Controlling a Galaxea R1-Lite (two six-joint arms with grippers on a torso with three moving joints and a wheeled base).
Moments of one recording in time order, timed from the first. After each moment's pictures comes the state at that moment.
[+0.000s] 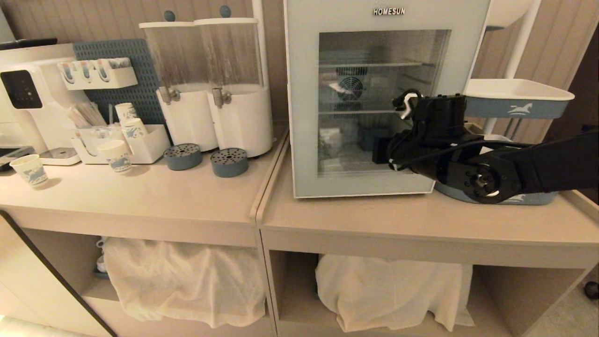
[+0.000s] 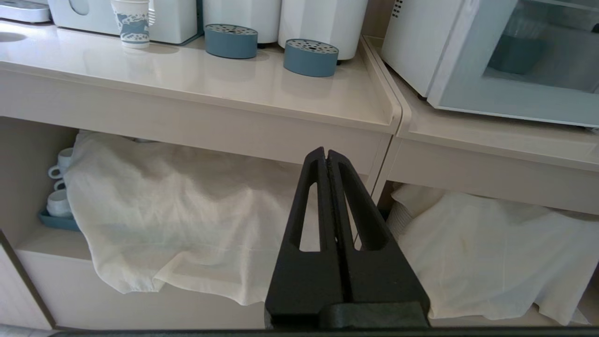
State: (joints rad) left arm 0.00 0.00 0.00 -0.13 -0.01 -0.16; right arm 0.41 2.01 -1.34 -0.43 -0.21 0.09
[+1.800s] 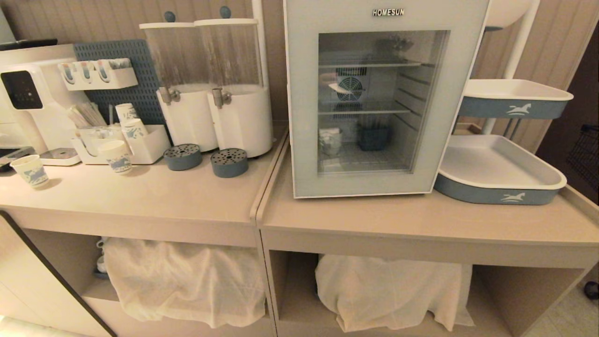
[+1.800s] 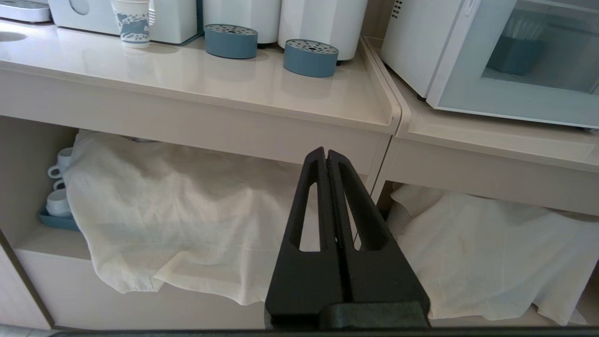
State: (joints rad) left arm 0.00 0.00 0.00 -0.13 -0.01 -0.16; right arm 0.10 0.68 -0.61 -0.08 -0.62 0.19
